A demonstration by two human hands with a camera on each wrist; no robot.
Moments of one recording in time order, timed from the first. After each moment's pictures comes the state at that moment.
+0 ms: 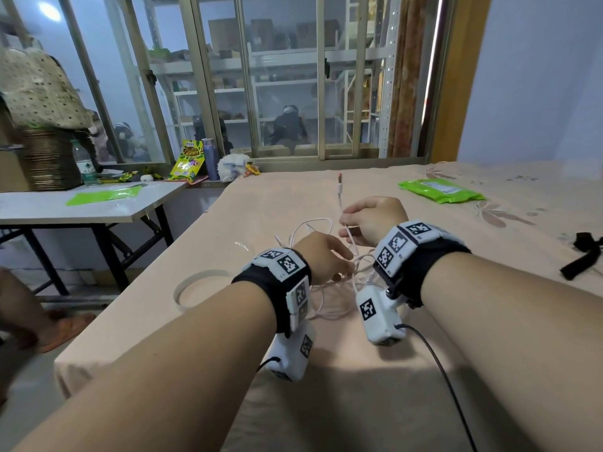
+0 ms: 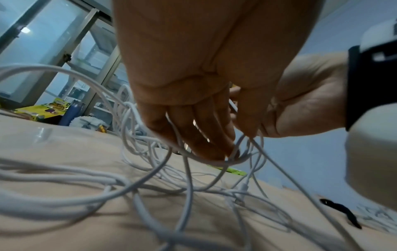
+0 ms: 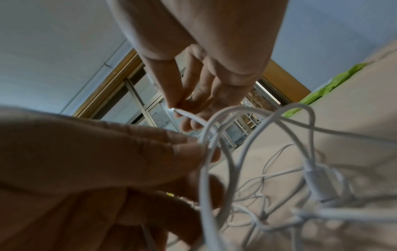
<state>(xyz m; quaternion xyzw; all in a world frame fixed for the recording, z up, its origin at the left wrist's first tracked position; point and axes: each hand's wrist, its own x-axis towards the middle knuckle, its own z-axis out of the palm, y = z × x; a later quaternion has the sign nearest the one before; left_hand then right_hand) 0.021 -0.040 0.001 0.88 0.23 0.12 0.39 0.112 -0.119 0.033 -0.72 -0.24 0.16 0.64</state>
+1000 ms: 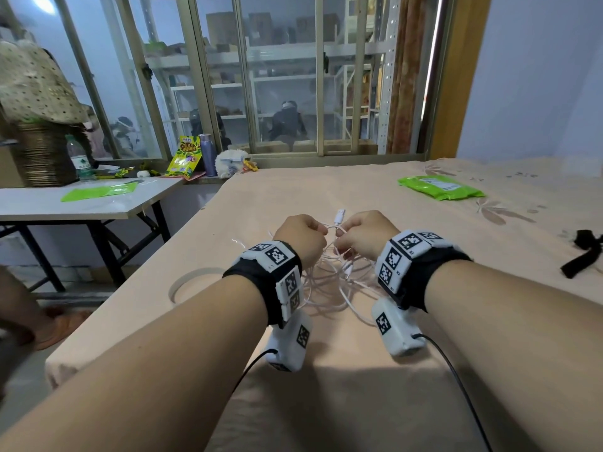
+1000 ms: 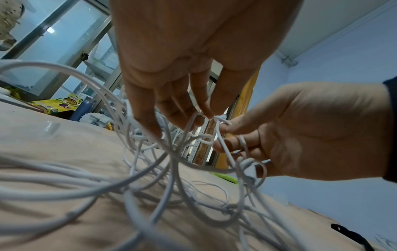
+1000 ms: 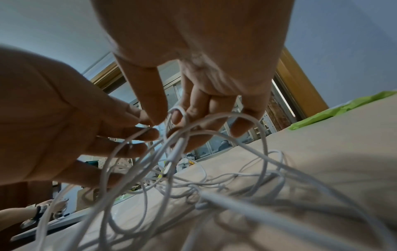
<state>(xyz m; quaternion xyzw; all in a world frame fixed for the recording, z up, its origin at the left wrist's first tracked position) 0.024 -0.024 0.007 0.81 0.33 0.24 0.42 0.117 -0.116 0.014 -0.79 -0.32 0.17 0.49</state>
